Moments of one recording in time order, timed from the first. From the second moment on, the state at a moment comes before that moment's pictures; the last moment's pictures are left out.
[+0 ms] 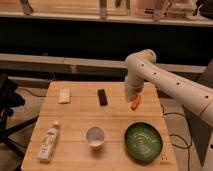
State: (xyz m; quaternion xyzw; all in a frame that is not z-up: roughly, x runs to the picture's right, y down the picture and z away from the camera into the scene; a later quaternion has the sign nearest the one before) arm 0.141 0.064 0.770 -0.33 -0.07 -0.09 0.94
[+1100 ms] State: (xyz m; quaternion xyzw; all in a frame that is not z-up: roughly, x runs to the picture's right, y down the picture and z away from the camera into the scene) arm 0.131 0.081 0.766 -0.34 -0.06 -0.08 0.93
